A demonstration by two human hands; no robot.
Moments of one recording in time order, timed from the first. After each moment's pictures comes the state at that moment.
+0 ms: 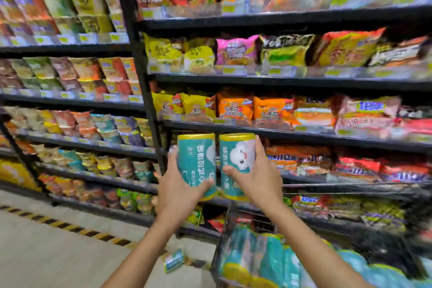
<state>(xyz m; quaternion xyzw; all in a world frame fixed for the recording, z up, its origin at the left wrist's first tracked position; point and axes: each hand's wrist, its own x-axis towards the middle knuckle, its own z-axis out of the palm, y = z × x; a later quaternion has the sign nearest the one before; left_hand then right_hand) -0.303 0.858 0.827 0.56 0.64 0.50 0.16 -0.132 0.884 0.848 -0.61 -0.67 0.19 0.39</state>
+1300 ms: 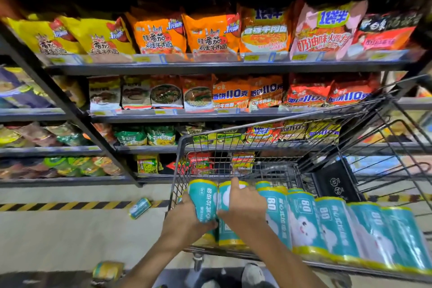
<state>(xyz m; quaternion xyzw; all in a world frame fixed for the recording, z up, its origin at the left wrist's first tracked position) -0.189 0.903 0.660 0.65 0.69 0.00 0.31 -0.050 0.899 0.688 -0.77 -0.60 0.20 -0.09</state>
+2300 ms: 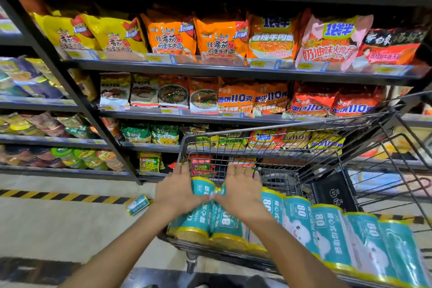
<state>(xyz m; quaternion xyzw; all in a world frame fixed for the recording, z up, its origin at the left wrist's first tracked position) -0.186 0.931 0.699 0.72 0.67 -0.08 0.14 -0.042 0.917 0.701 -0.72 -0.67 0.15 -0.12</state>
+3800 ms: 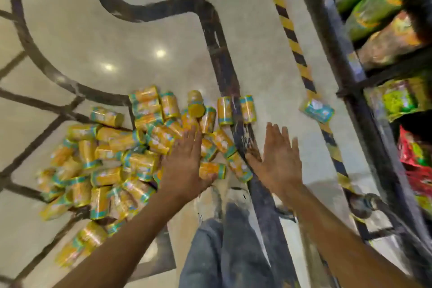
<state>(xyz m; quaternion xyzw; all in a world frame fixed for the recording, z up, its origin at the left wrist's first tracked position) -0.558 0.636 0.308 0.29 0.92 0.06 0.26 -0.488 0.826 0.332 -0.25 -0.92 0.15 -0.25</state>
